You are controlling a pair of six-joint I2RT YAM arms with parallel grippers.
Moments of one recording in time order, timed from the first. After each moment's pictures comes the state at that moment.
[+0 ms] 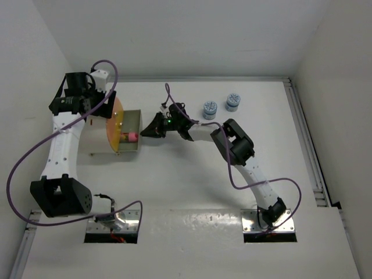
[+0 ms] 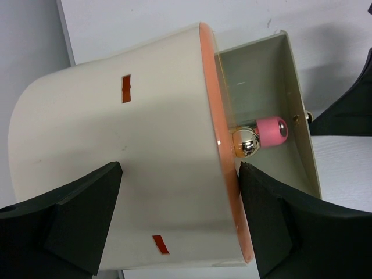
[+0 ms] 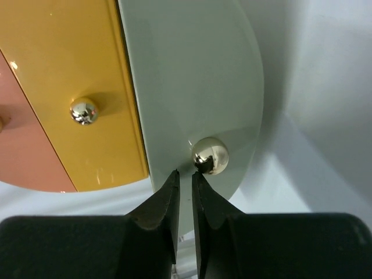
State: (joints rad) left arm 0.13 1.36 1.45 -0.81 0.07 0.34; right arm 0.70 2.47 1.65 0.47 -0.66 1.28
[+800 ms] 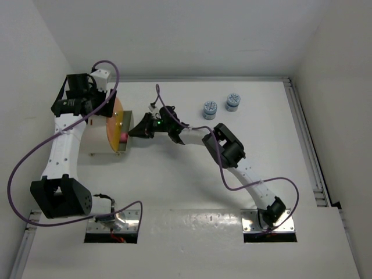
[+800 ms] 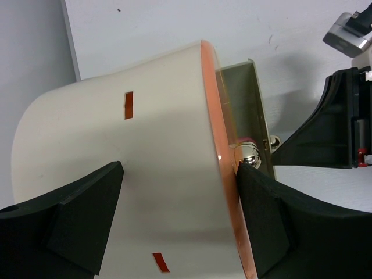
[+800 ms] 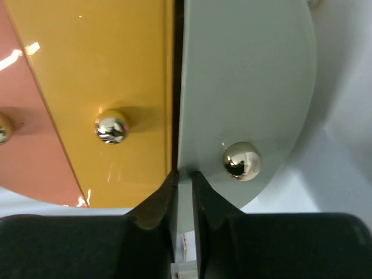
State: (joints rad) left arm 0.12 1.35 1.40 -0.72 0.07 0.34; right arm 0.78 2.60 1.83 0.59 -0.63 1.34
